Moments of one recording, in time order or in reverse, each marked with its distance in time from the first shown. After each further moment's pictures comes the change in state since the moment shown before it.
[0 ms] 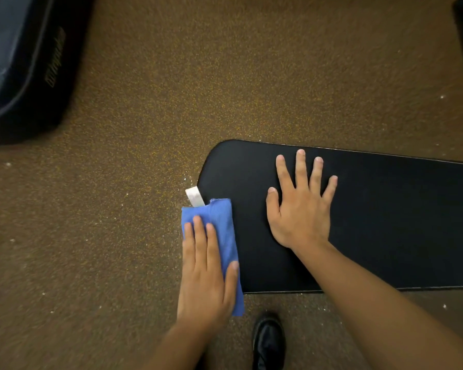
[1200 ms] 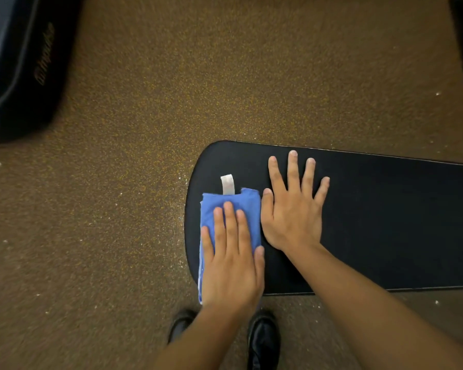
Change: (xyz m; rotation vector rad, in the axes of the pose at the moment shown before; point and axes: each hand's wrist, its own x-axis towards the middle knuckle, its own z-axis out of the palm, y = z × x) left_hand 0.030 0.051 0.016 0.255 -0.065 0.013; right_hand 0.001 -0.001 0.001 0.011 -0.007 -0.002
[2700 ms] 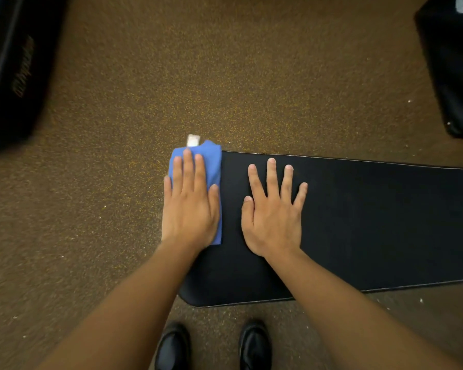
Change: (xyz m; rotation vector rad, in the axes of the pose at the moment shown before) left_hand 0.105 -0.046 -0.022 -0.082 0.001 -0.098; right_hand 0.000 0.000 -0.002 0.048 0.010 -0.005
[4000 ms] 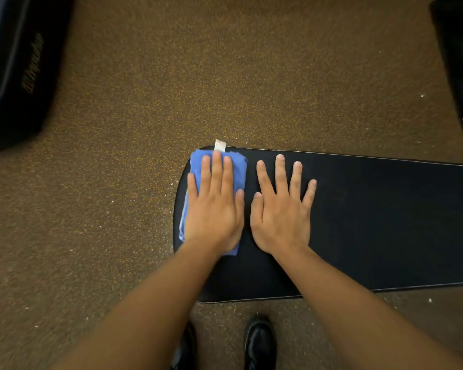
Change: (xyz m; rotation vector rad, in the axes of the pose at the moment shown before) left_hand -0.008 0.026 0.009 0.044 -0.027 0.106; right_hand -0.001 0.001 0.001 -0.007 0.000 0.005
